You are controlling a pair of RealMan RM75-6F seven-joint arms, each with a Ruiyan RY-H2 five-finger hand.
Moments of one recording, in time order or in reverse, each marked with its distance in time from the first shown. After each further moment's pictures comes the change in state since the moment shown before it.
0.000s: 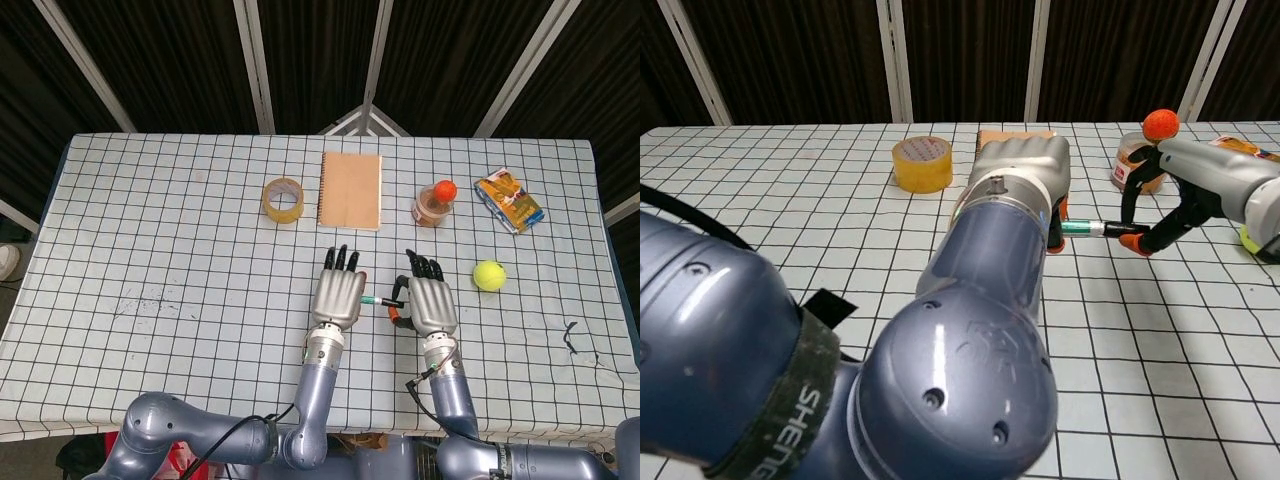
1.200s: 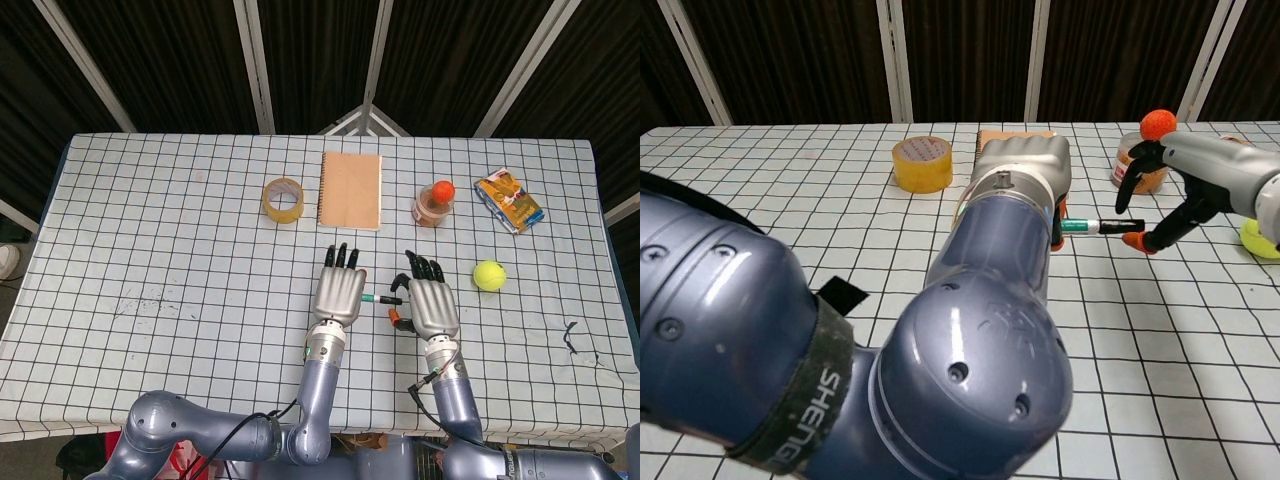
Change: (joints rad) left arm -0.061 -0.016 -0.013 0.058 -0.055 -0.008 -0.004; right arm -0.015 0.022 0.008 -0.055 -0.007 -0.003 -0.047
